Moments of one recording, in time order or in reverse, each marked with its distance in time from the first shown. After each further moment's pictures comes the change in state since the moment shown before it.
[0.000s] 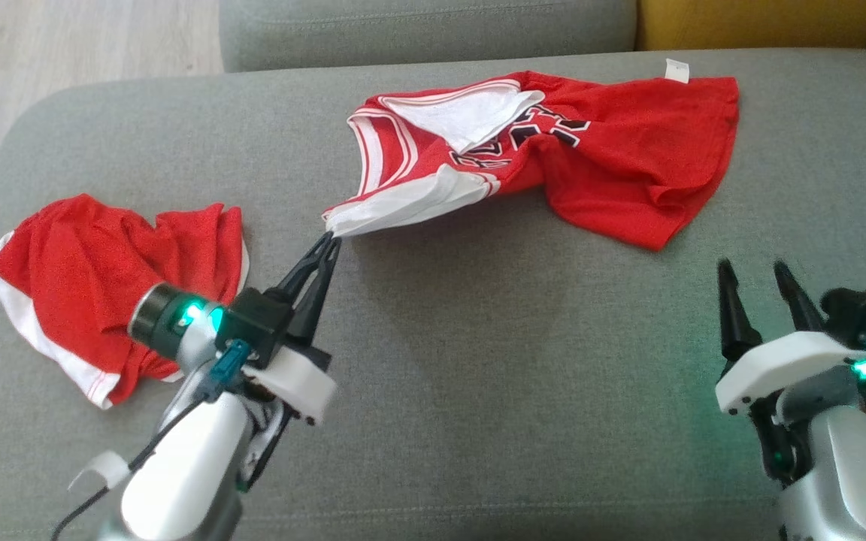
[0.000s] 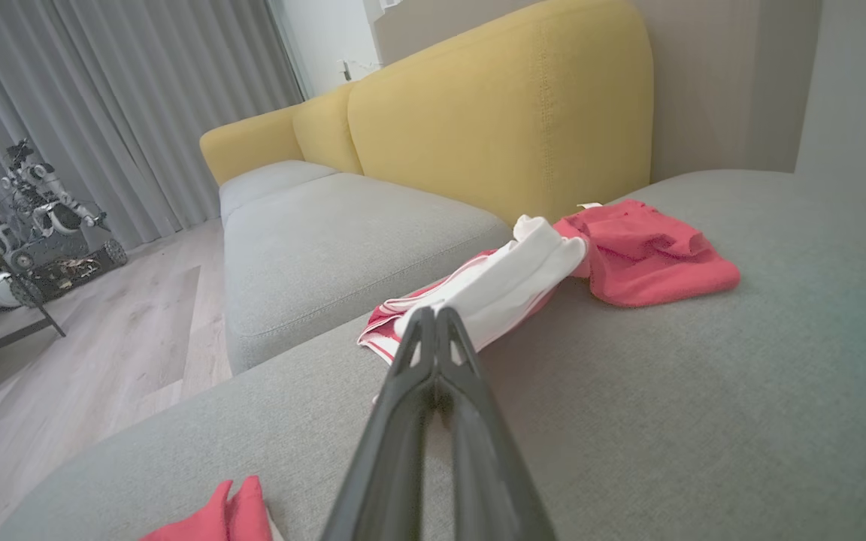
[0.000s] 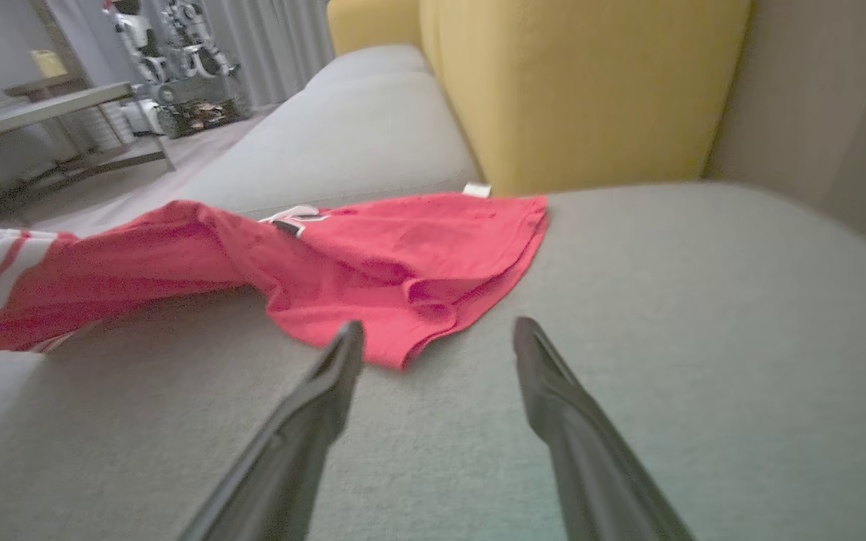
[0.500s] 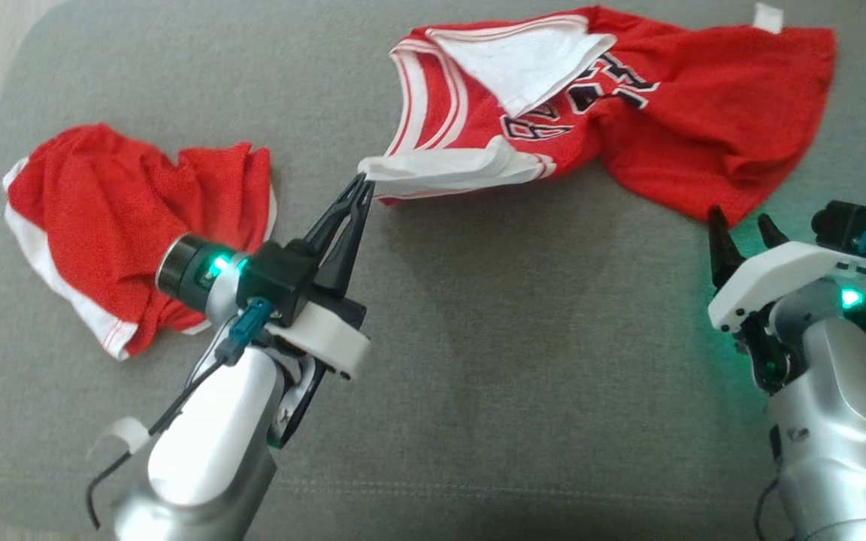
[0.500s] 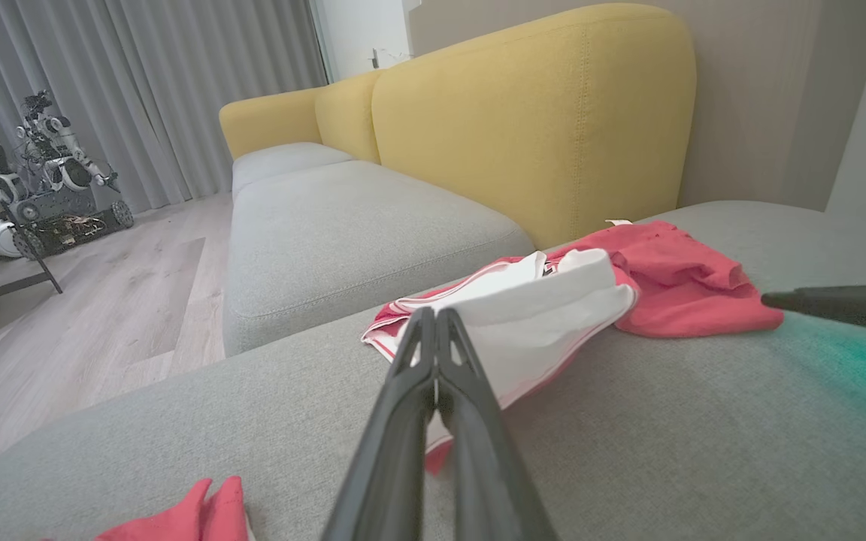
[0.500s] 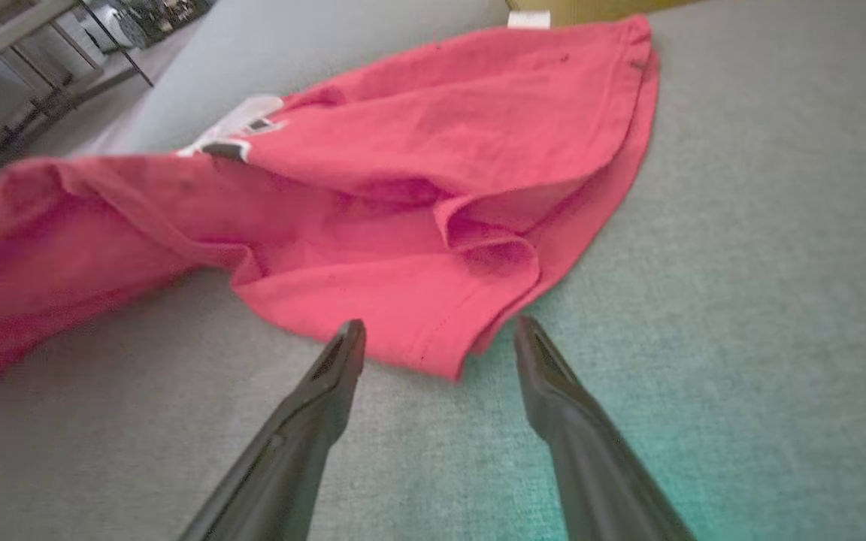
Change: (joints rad) left arm -0.080 -0.079 0.010 -0.030 -0.016 0.008 0.000; right arm -0.313 -0.009 -0.036 0.362 0.107 0.000 0.122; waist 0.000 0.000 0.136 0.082
